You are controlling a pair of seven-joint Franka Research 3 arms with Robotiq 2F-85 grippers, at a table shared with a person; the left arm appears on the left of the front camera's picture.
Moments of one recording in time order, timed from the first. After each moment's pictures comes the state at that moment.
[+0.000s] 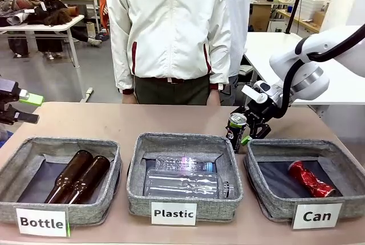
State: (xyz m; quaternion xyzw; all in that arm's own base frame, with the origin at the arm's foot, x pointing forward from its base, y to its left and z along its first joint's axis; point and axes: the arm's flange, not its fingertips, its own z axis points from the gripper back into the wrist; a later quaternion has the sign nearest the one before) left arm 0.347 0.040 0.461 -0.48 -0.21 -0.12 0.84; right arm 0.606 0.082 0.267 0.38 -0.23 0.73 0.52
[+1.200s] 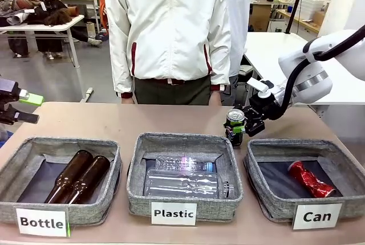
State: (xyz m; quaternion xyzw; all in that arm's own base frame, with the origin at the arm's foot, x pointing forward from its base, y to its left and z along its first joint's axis) left arm 0.347 0.040 0.461 -0.48 -0.21 -0.12 0.84; right arm 0.611 0.079 0.270 0.48 -0.29 0.66 0.49
